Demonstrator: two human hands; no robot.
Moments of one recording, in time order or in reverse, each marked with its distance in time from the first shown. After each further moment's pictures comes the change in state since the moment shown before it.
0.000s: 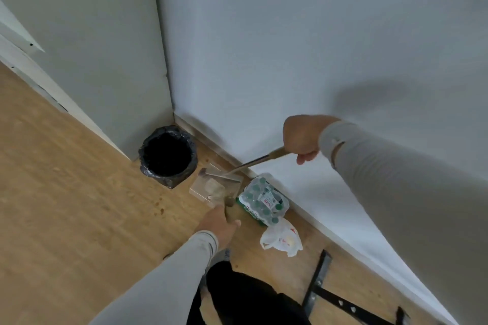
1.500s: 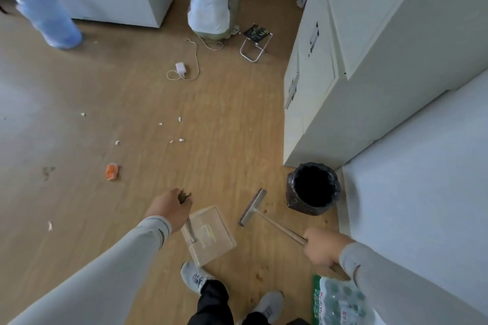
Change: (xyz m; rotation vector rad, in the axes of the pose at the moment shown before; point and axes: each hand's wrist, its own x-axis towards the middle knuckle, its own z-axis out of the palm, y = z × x) left_hand -0.232 -0.289 -0.029 -0.507 0.819 -0.683; right_hand -0.034 -0.191 0.179 -0.717 -0.143 -0.600
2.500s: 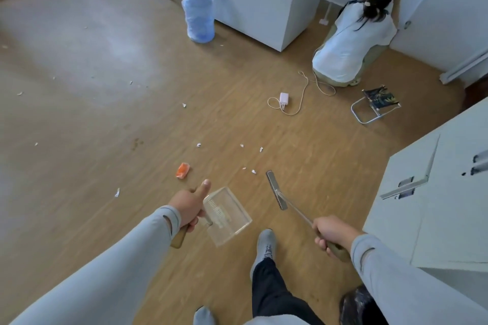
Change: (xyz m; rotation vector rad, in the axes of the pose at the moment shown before) left_hand 0.153 -0.121 -0.188 -0.908 -0.009 -0.418; right_hand 0.159 -0.304 -0.259 0.605 -0.031 0.097
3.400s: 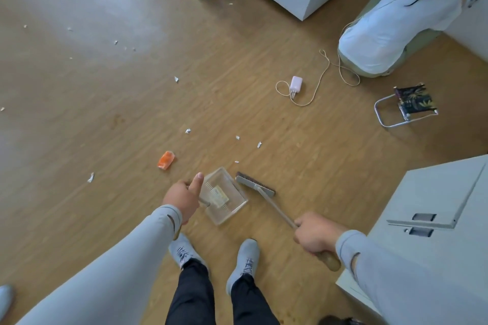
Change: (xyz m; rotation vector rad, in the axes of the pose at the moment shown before) left_hand 0.190 0.100 0.055 0.098 0.153 -0.136; right_hand 0.087 -0.193 -0.053 -0.785 -0.131 -0.258
